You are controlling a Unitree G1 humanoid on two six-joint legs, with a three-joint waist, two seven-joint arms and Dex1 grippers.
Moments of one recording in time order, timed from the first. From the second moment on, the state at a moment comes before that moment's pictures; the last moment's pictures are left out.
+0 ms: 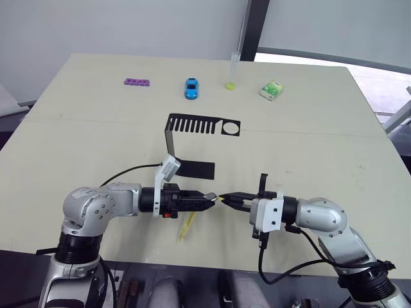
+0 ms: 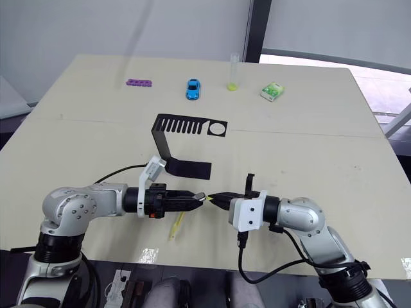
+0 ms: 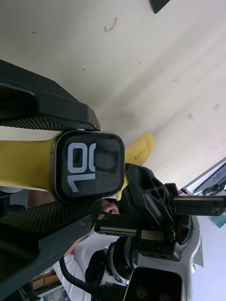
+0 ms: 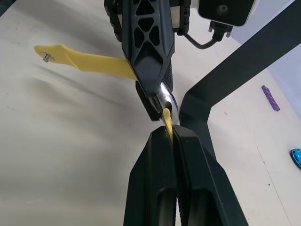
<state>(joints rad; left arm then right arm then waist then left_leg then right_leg) -0.46 0.49 0.02 -0.28 -0.87 1.31 -0.72 -0.21 -0.58 0.23 -0.34 -0.03 -0.20 0.90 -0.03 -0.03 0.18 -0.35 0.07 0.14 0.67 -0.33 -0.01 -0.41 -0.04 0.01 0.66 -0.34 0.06</state>
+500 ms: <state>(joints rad) -0.45 0.46 0.02 -0.31 -0.86 1.31 -0.66 -0.21 -0.57 0.22 -0.34 -0.05 -0.17 0.89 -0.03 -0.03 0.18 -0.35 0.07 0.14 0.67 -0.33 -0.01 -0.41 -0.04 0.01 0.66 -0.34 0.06</state>
